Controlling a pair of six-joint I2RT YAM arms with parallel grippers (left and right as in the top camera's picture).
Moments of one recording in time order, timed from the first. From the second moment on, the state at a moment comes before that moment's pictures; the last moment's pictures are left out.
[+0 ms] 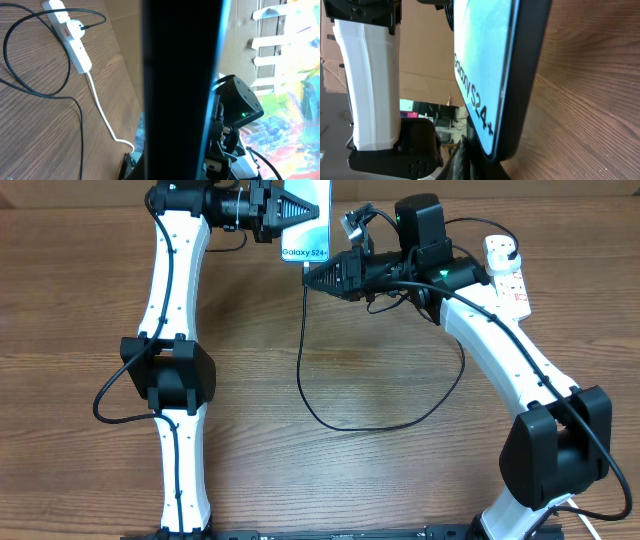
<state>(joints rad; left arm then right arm) -0.09 2.51 2.64 -1.13 1.51 -0.33 0.34 1.85 1.56 -0.34 -1.07 0.65</state>
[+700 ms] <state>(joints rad) -0.09 2.51 2.64 -1.13 1.51 -0.33 0.34 1.85 1.56 -0.34 -1.06 0.67</state>
